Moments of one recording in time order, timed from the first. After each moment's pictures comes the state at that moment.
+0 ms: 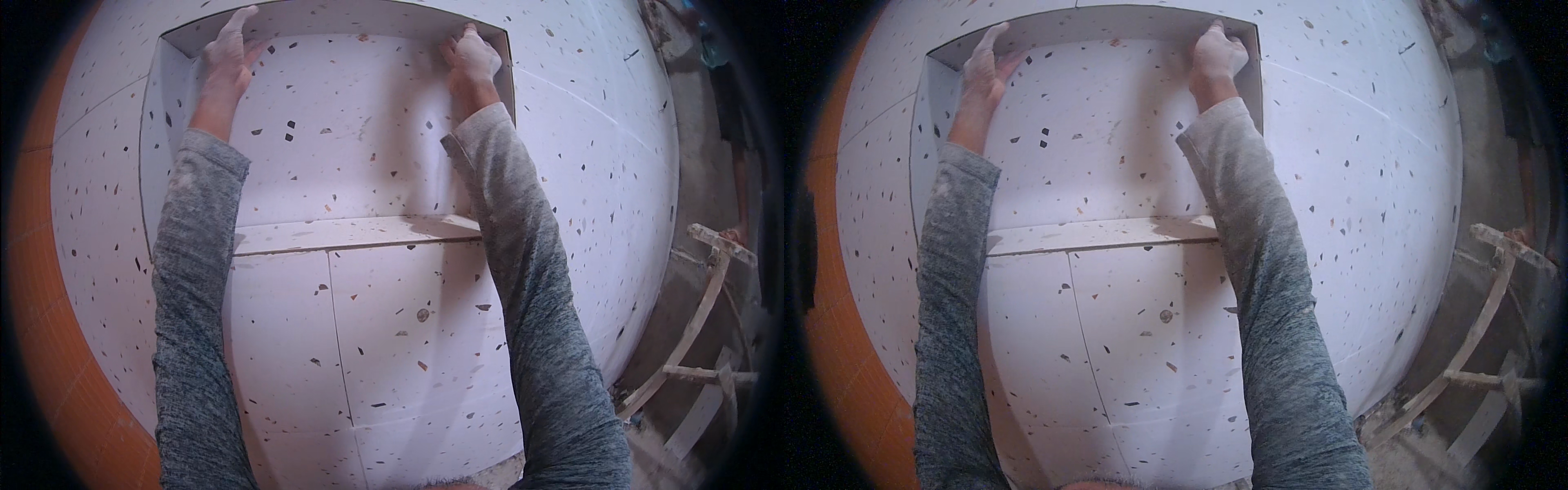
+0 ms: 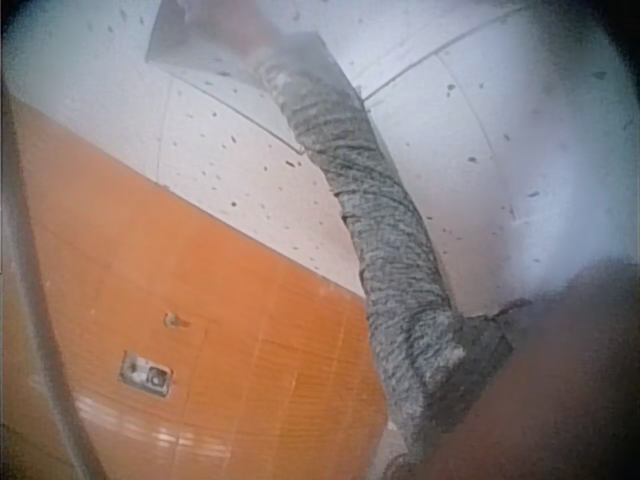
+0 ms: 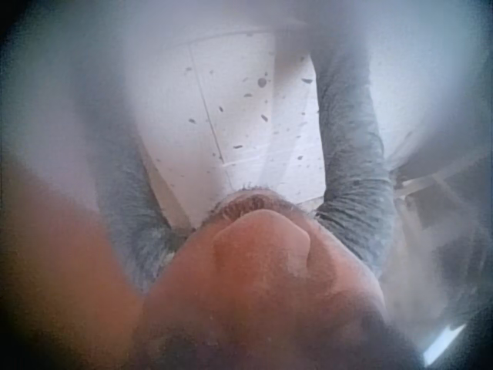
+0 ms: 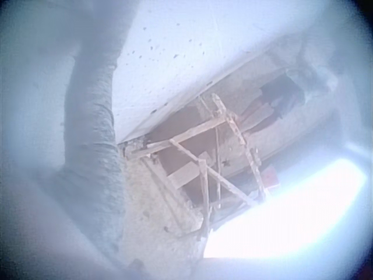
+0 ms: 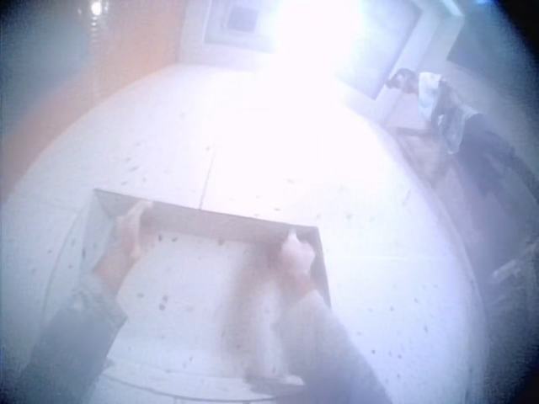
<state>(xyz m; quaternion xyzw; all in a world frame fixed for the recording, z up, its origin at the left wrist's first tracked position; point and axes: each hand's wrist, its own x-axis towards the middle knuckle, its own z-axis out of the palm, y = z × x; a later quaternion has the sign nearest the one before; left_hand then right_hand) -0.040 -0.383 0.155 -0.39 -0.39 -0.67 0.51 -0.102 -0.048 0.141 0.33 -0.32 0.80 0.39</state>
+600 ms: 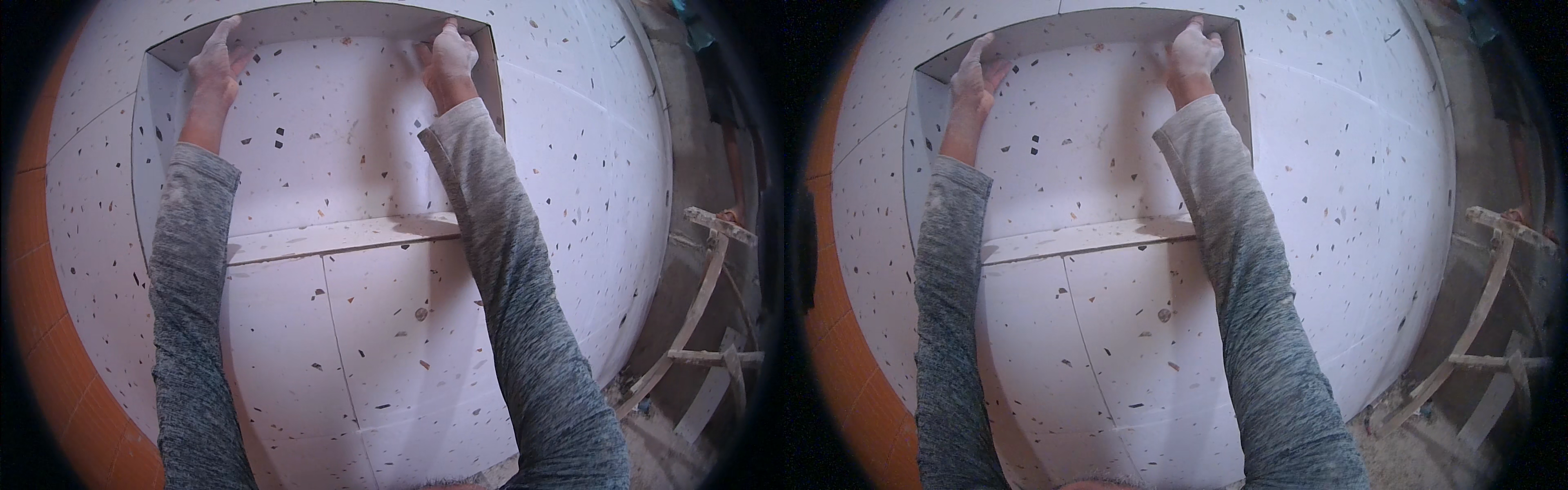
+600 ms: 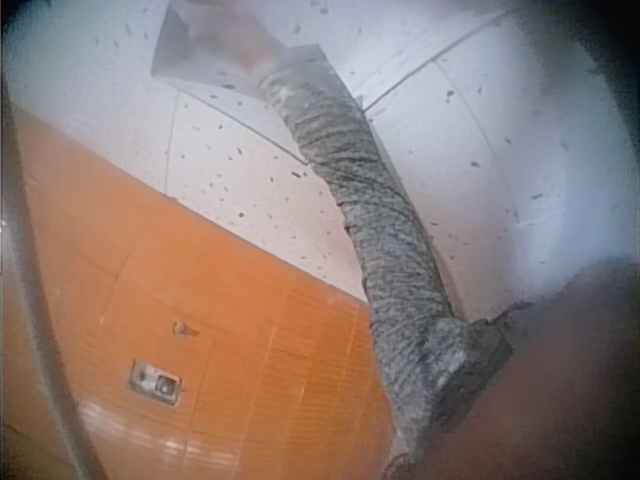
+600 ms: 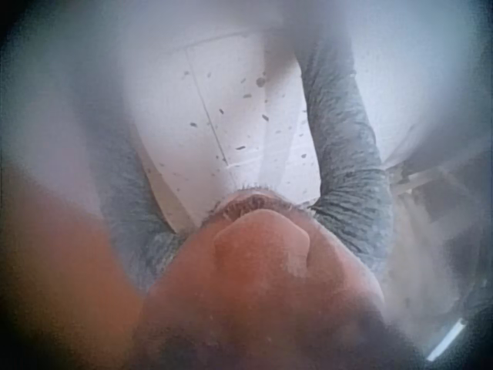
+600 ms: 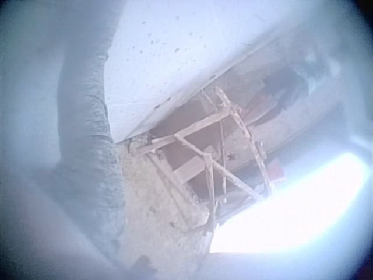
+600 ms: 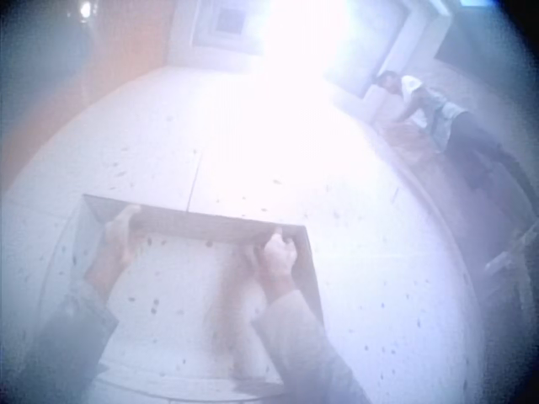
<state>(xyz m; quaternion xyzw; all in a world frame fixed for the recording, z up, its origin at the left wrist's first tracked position) -0.028 -0.363 0.148 -0.33 -0.37 -0.69 0.53 -0.094 -0.064 0.137 0.36 -0.27 0.82 0.36</state>
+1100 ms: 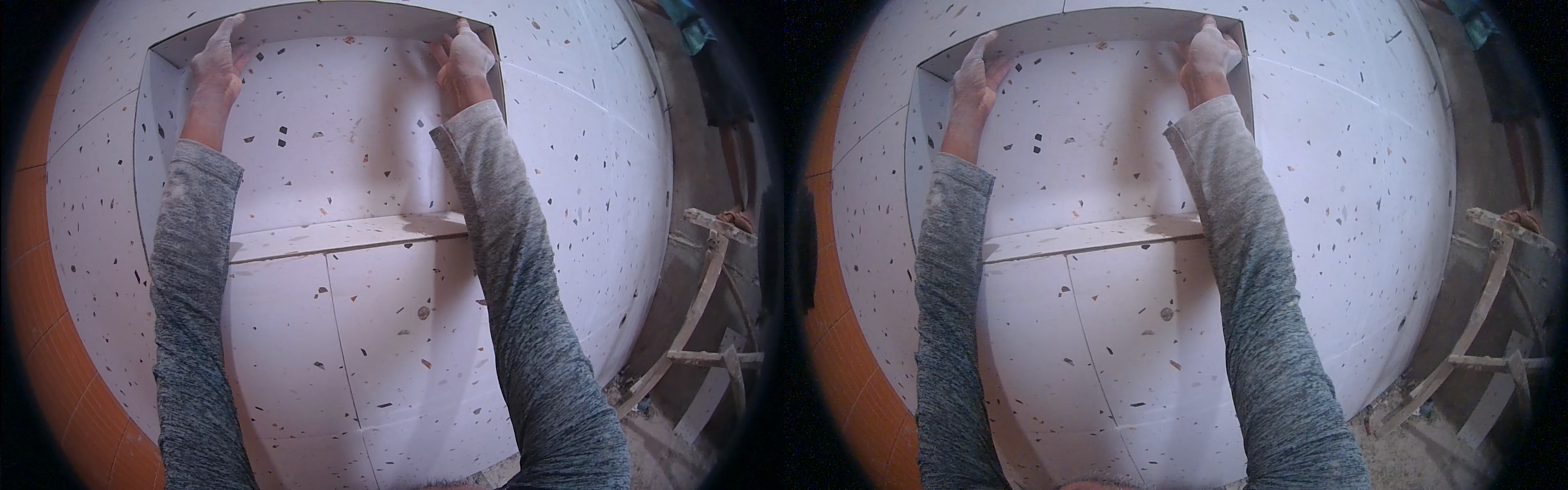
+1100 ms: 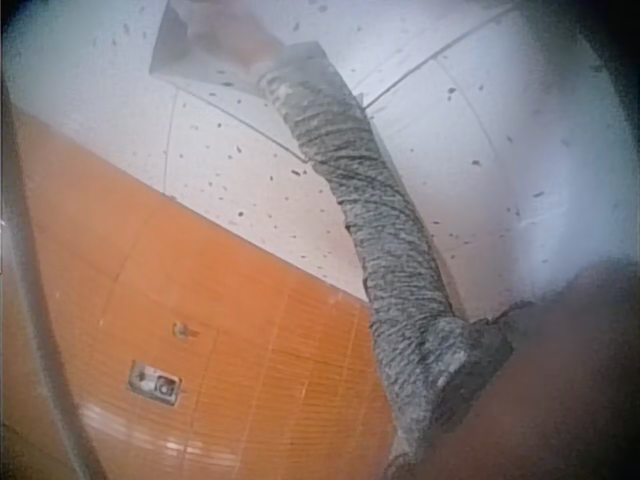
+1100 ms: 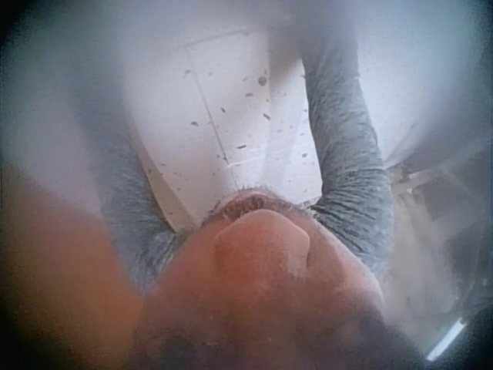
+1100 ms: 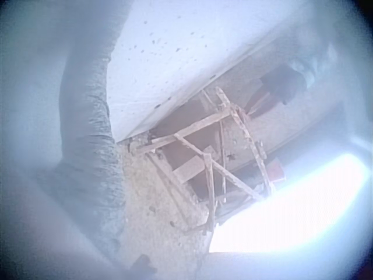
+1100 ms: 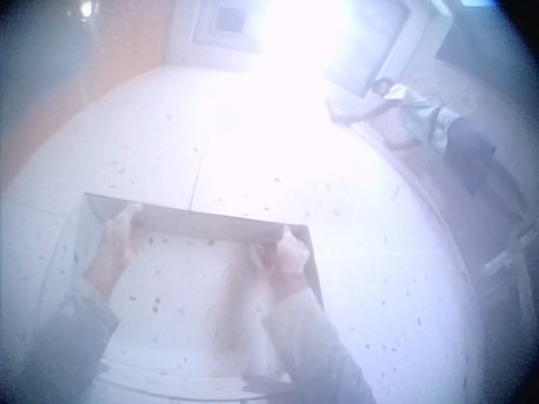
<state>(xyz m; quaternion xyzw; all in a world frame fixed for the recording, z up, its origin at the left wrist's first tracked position) -0.027 -0.365 0.144 -0.36 -0.40 -0.65 0.54 -0.082 -0.051 0.131 0.34 -0.24 0.83 0.37</state>
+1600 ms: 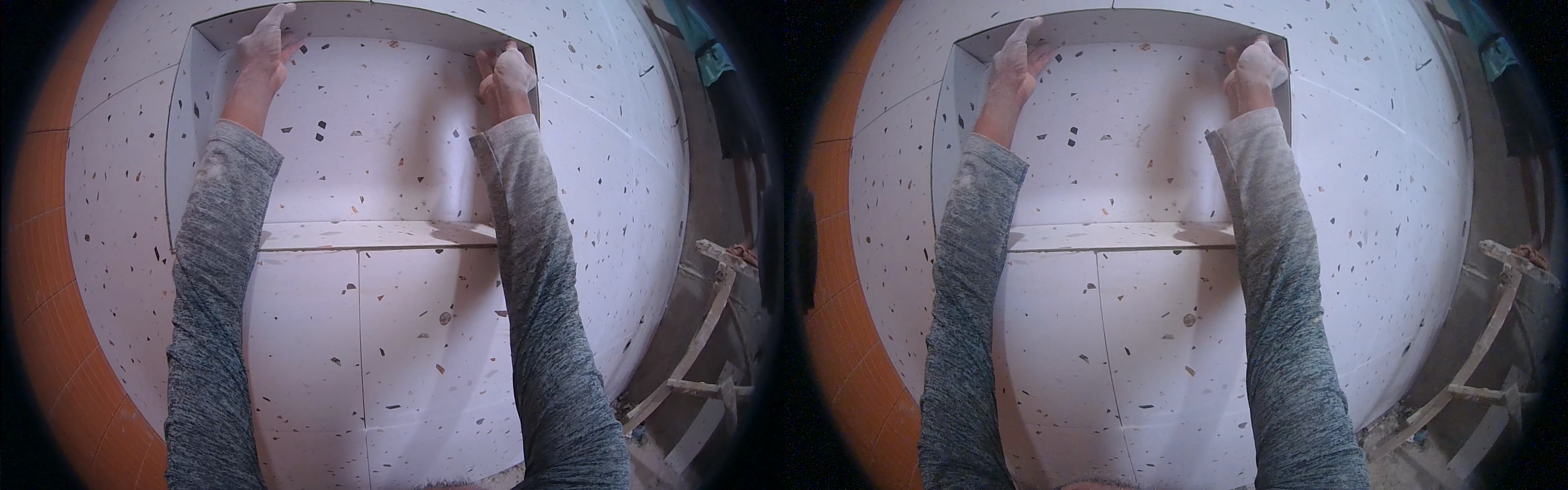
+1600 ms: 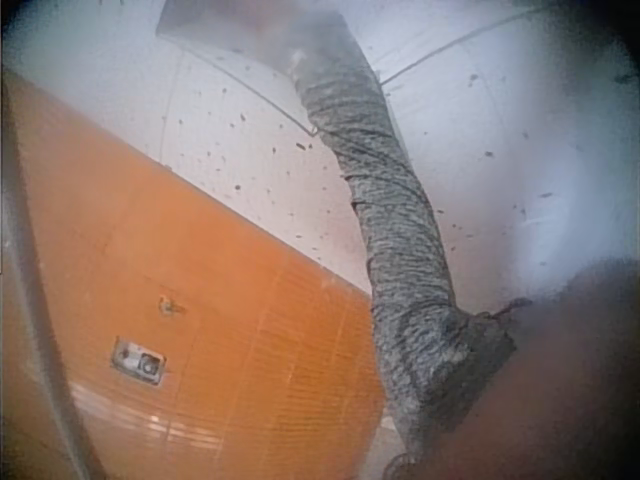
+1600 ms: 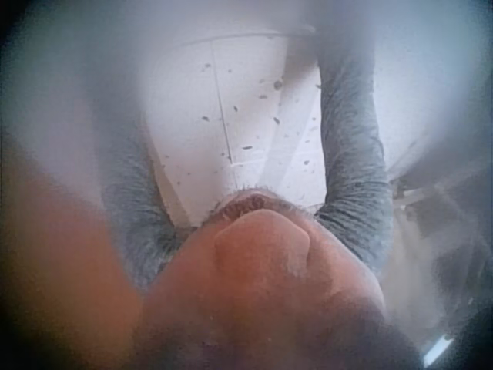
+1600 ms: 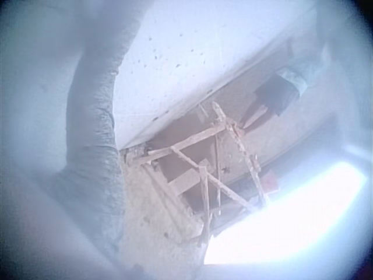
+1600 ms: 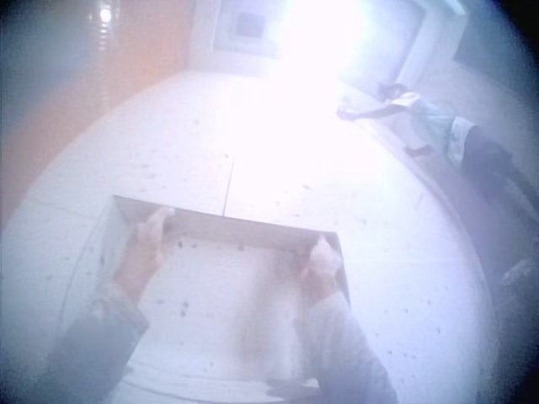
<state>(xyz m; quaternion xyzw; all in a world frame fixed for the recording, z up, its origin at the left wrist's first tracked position) -0.040 -0.389 0.159 -0.38 -0.40 -0.67 0.50 -0.092 -0.045 0.143 0.33 -0.17 0.86 0.36</state>
